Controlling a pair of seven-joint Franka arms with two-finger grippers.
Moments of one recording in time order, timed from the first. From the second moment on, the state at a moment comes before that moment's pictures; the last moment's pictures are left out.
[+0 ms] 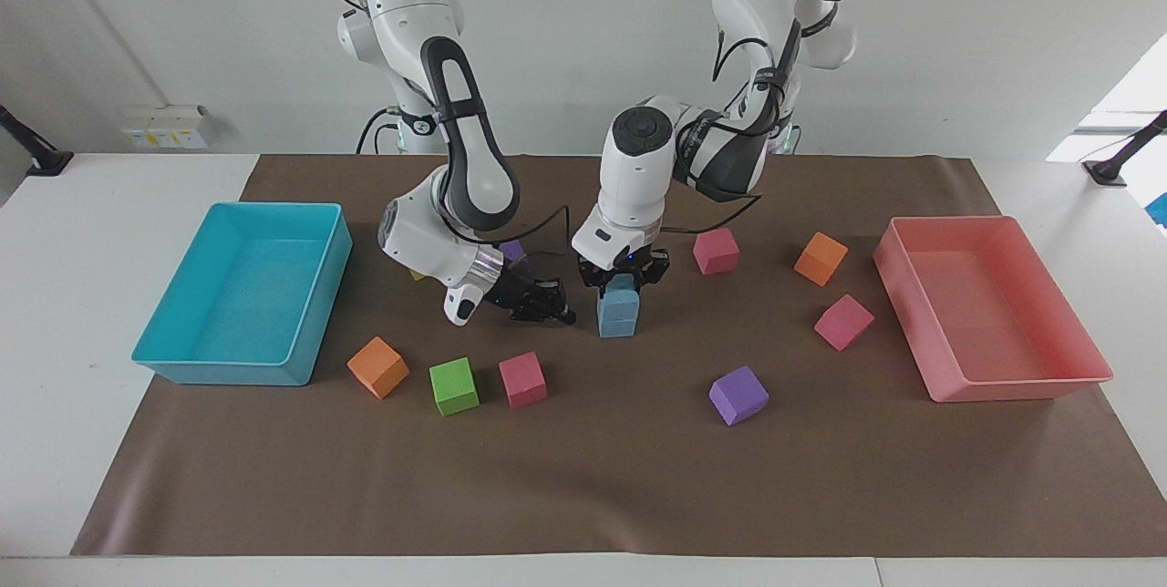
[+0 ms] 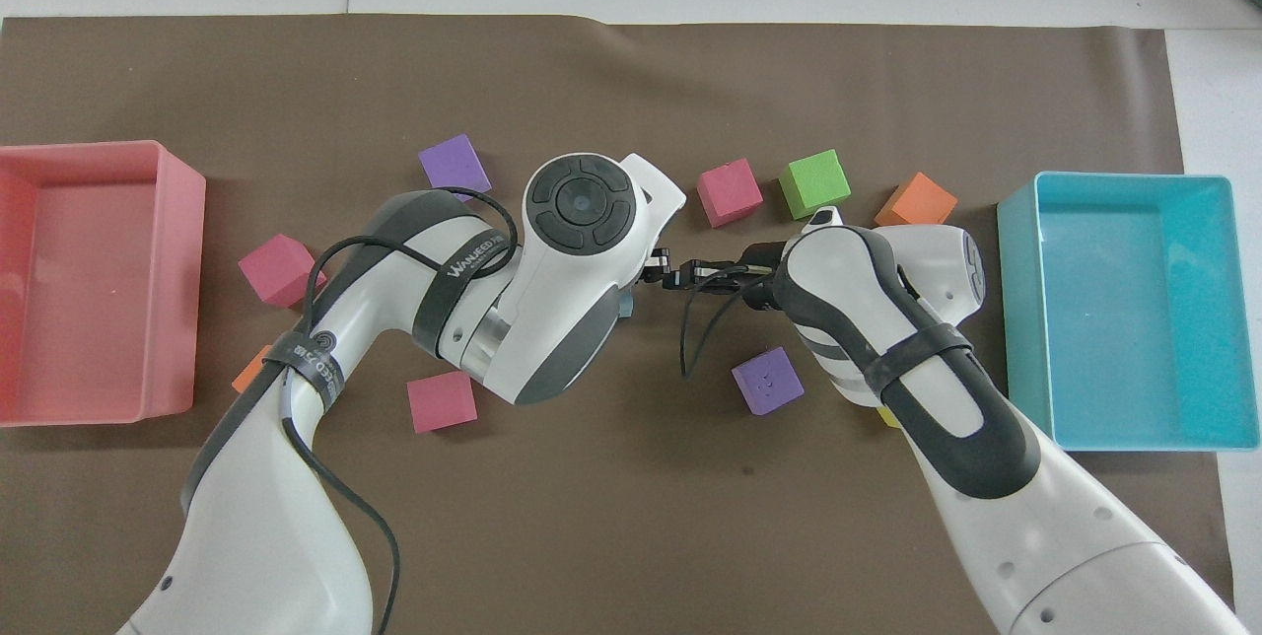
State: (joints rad) left arm -0.62 0.43 -0.06 -1.58 0.02 2.05 -0.67; right arm 0.41 0.41 -0.08 -1.99 1.28 2.34 -0.58
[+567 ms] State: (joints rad) left arm -0.62 0.43 -0.06 -1.58 0.02 2.06 -0.67; right arm 0.41 0.41 -0.08 -1.99 1.28 2.34 -0.58
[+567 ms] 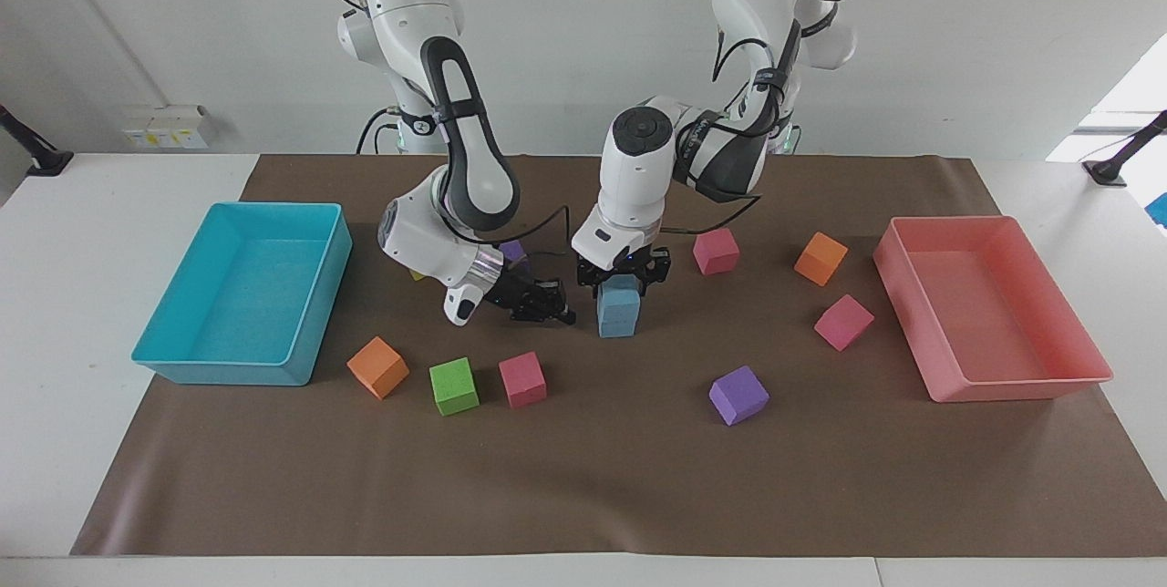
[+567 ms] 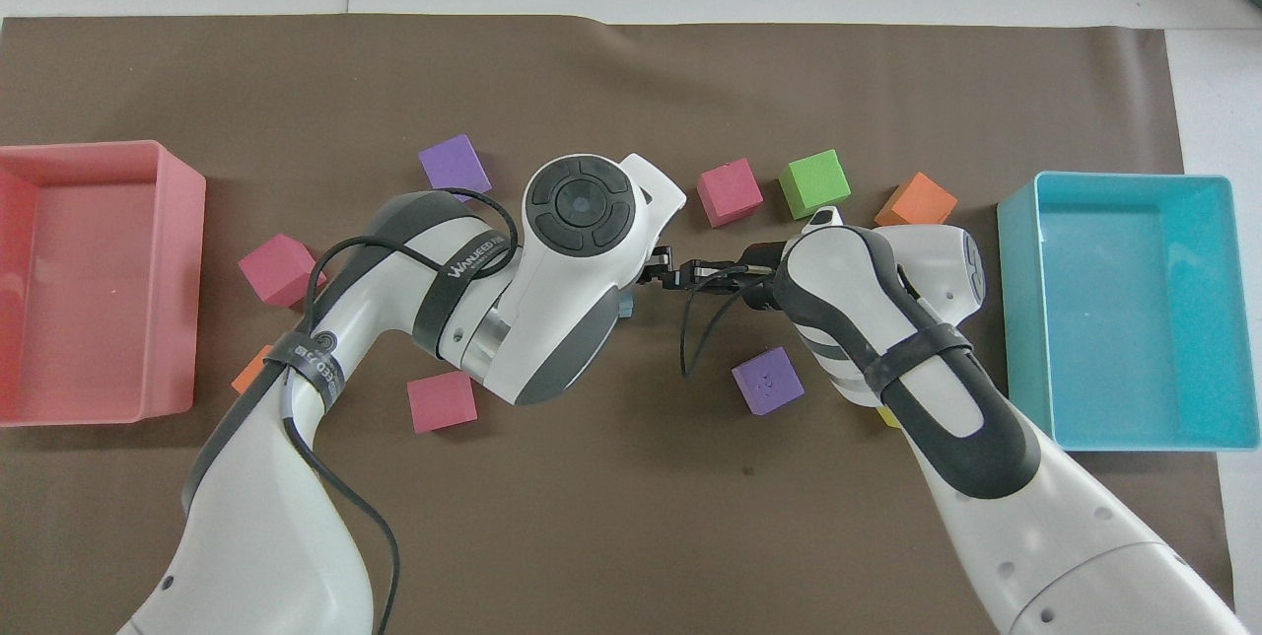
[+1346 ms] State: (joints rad) left arm -0.62 0.40 -0.05 -1.58 0.02 2.06 -0.67; right arm 0.41 0.40 -0.08 -1.98 1.28 2.34 -0.58
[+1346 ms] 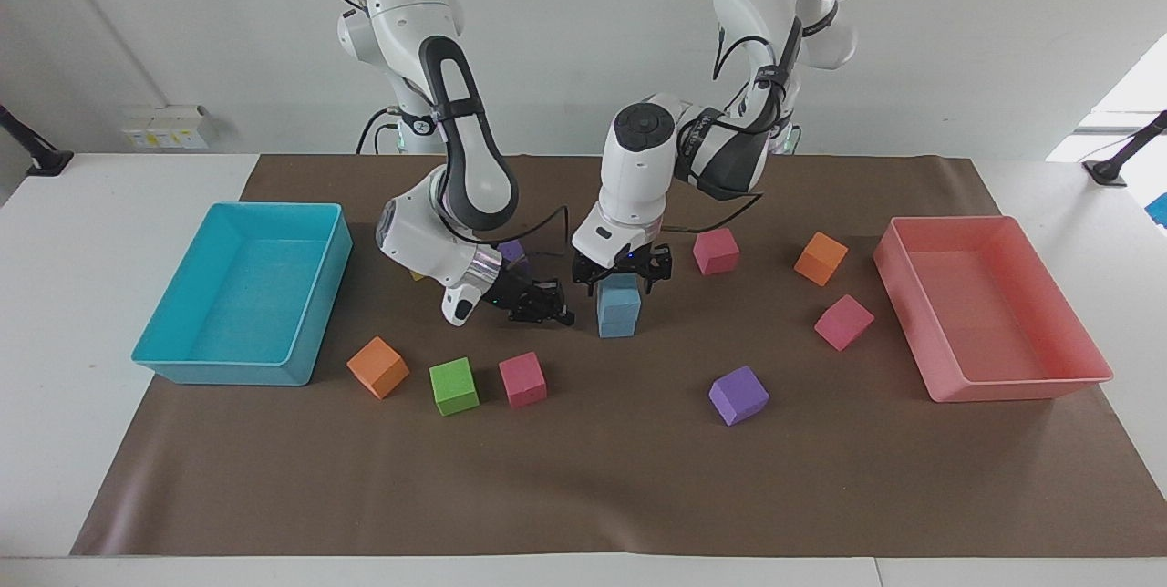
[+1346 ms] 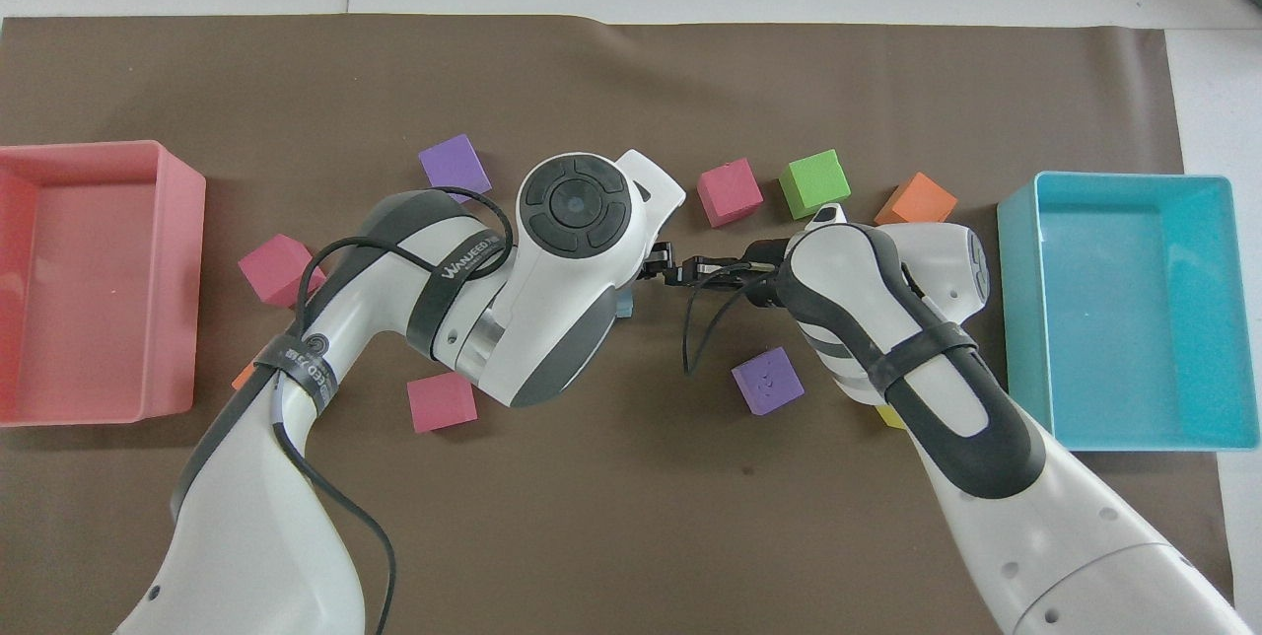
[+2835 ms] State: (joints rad) left arm -0.41 0.10 -0.02 -1.60 0.02 1.75 -0.38; right arm 0.27 0.19 -0.10 -1.85 0.41 2.10 -0.16
